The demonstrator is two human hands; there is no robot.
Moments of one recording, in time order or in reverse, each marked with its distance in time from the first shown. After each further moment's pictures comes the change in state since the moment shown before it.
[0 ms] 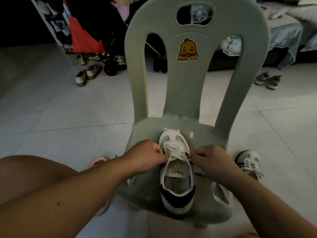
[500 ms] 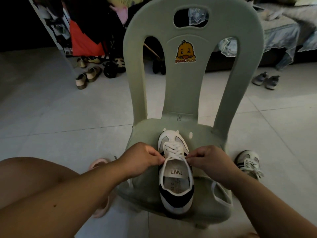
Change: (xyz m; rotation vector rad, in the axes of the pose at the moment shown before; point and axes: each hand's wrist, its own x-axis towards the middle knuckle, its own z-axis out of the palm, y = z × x) left_hand -0.006 -0.014 -0.002 -0.141 -0.002 0.035; right_hand -0.001 0.001 -0.002 0.134 -0.033 0.049
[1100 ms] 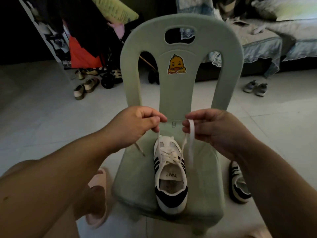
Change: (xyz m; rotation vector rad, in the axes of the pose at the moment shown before) left_hand -0.039 0.090 -0.060 -0.060 0.153 0.327; right_hand -0.022 -0.059 -0.064 0.631 -0.013 -0.210
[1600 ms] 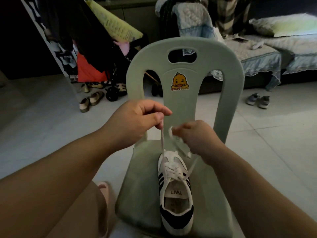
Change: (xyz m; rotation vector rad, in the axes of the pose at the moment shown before) left_hand 0.005 0.029 -0.026 0.026 0.102 0.236; right_hand 0.032 -0.014 0.043 -0.510 0.142 -0.024
